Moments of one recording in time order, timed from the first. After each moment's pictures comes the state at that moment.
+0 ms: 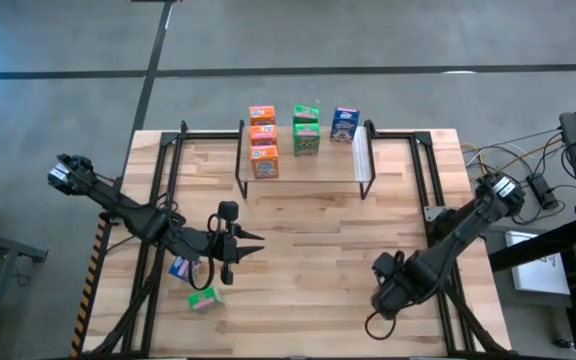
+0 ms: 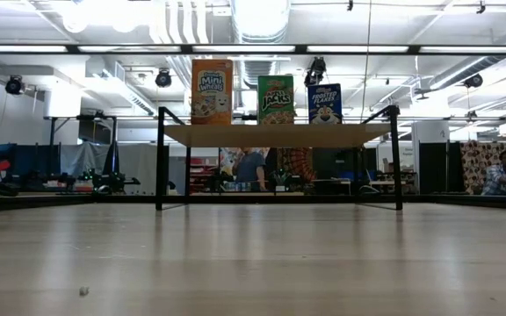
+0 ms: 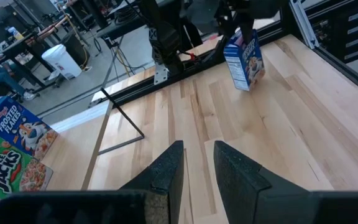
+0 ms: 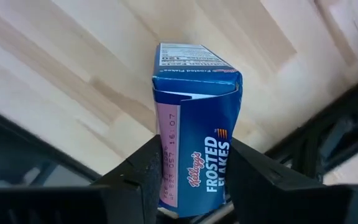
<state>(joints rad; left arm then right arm) -0.50 1.19 0.92 -0.13 -0.57 0.20 0.70 1.58 1.32 -1.30 -0.14 1.50</state>
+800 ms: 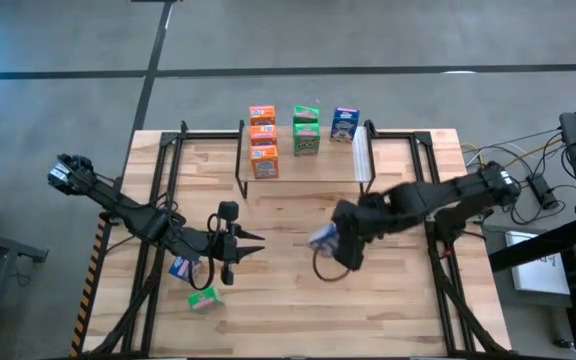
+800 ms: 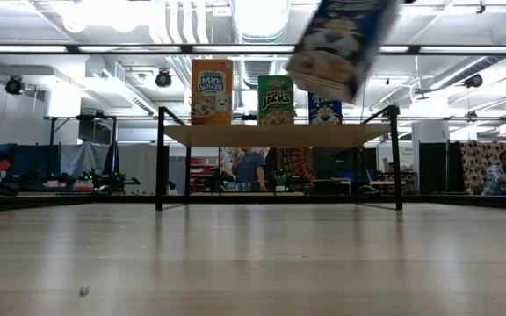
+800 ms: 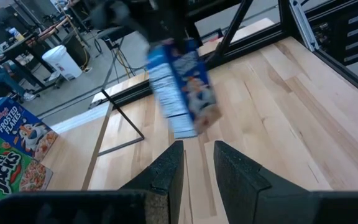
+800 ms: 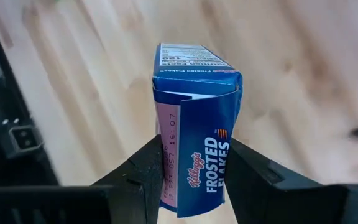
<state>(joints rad) -0.50 1.19 0.92 -0.12 -0.57 0.20 0.28 1.57 1.68 -1.25 0.10 0.73</state>
